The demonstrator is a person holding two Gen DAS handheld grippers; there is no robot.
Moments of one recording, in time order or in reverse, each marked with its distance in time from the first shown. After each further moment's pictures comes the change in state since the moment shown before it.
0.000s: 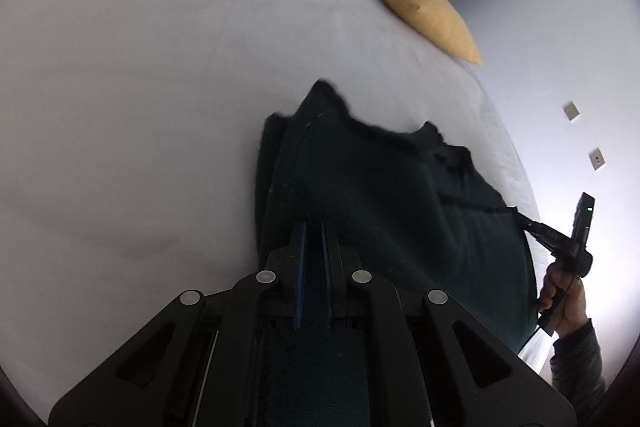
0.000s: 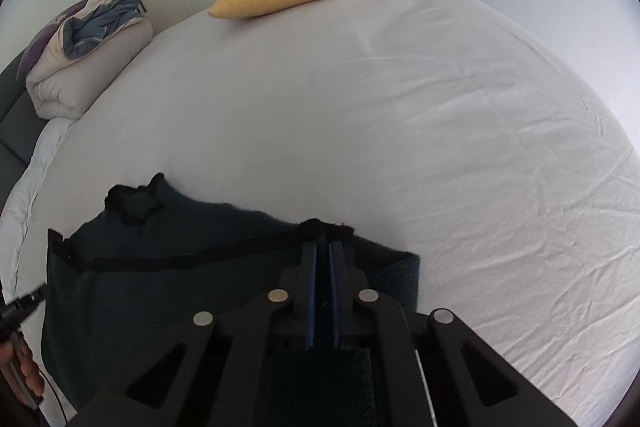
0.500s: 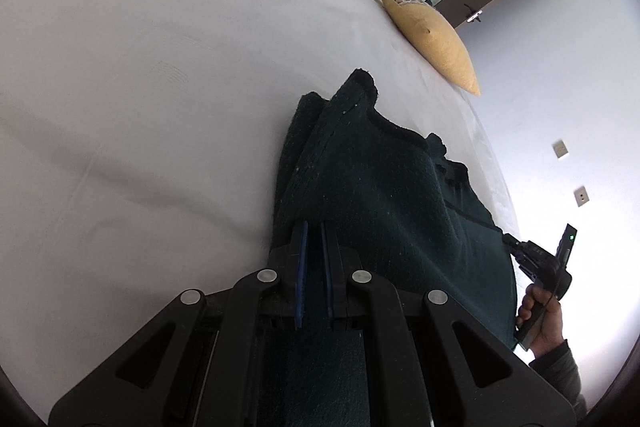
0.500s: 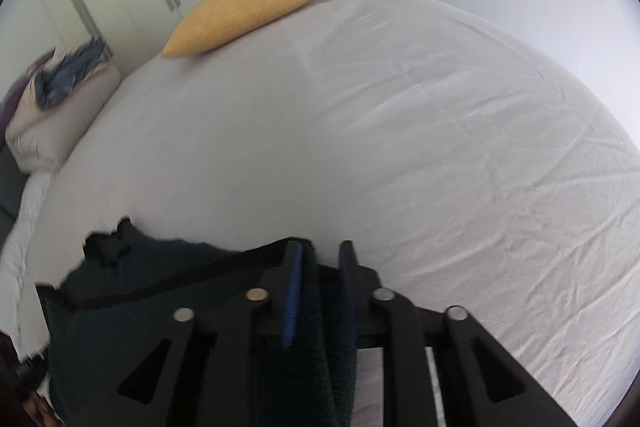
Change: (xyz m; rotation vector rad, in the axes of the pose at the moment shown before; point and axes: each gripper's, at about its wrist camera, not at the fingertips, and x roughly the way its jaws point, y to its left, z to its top) left arm -0.027 0.042 -0.049 -0.108 -0.066 -0.079; right arm -0.013 -0.038 -0.010 0.223 -0.092 -0.071
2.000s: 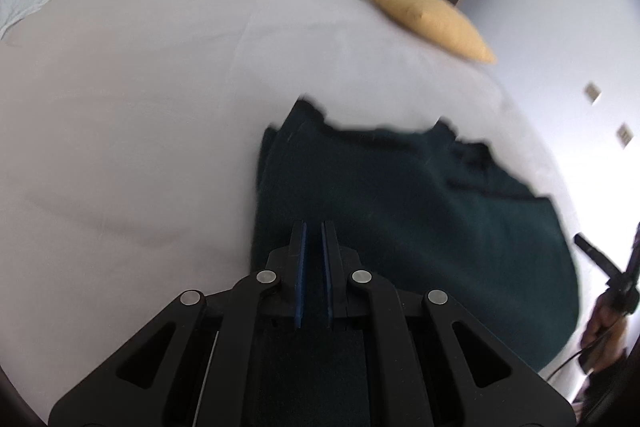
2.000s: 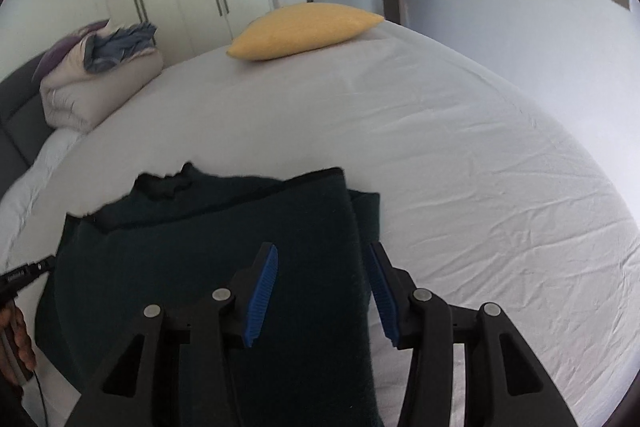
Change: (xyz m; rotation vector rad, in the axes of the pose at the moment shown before) left arm -0.021 -0.047 -0.009 0.233 -0.048 0.227; right arm -0.063 0.053 -0.088 -0.313 -0.062 0.014
